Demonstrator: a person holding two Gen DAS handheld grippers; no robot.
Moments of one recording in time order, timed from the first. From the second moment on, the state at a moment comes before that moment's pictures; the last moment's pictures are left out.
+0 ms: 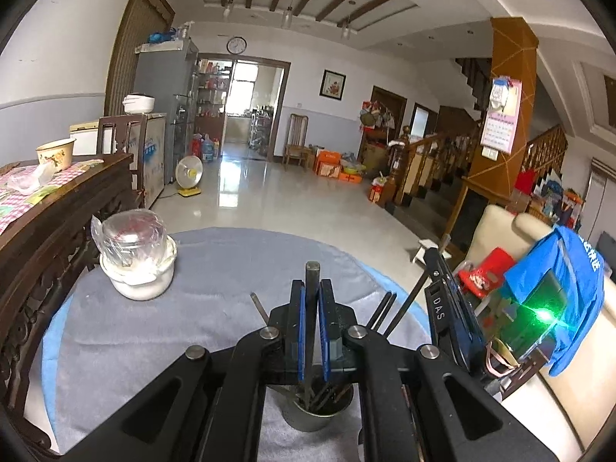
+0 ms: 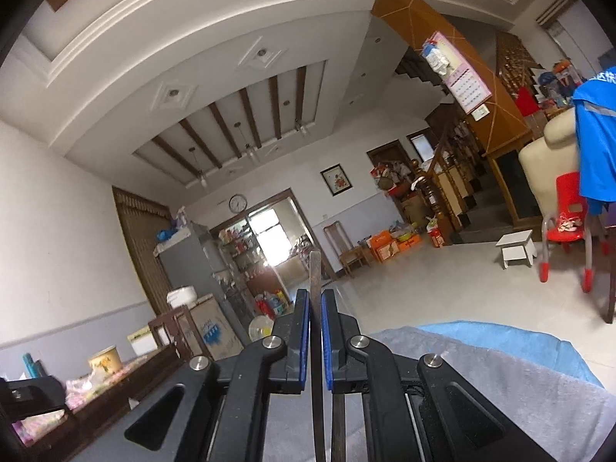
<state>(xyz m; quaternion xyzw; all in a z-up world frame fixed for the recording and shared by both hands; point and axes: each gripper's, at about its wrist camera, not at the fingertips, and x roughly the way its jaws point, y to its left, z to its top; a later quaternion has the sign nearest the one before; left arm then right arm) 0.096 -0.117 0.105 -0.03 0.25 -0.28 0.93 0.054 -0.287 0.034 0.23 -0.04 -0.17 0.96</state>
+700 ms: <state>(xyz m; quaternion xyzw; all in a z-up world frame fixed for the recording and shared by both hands) 0.052 -0.076 0.097 -0.02 0.28 -0.28 0.92 -0.005 -0.284 0.009 0.28 0.08 -0.06 0.96</state>
